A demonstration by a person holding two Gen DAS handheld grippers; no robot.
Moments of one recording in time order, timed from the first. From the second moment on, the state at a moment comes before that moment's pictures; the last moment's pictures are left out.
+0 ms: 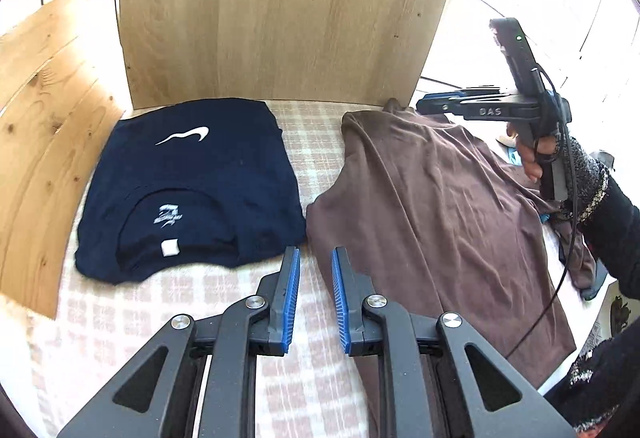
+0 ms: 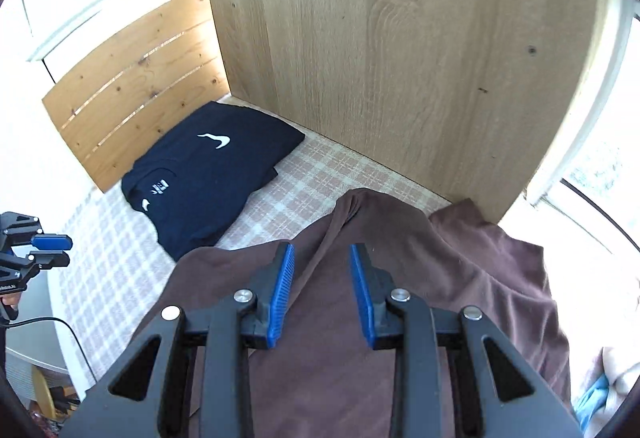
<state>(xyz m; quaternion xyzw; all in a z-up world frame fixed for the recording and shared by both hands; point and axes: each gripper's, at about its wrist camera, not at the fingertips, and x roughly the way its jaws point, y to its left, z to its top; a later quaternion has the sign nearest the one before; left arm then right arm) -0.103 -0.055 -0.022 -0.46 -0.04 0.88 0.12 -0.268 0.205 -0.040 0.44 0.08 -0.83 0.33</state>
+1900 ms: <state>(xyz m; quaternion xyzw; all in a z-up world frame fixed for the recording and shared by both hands) 0.000 0.344 -0.056 -0.46 0.08 0.77 0.43 -0.012 0.633 -0.103 0.53 -0.04 -0.85 0.08</state>
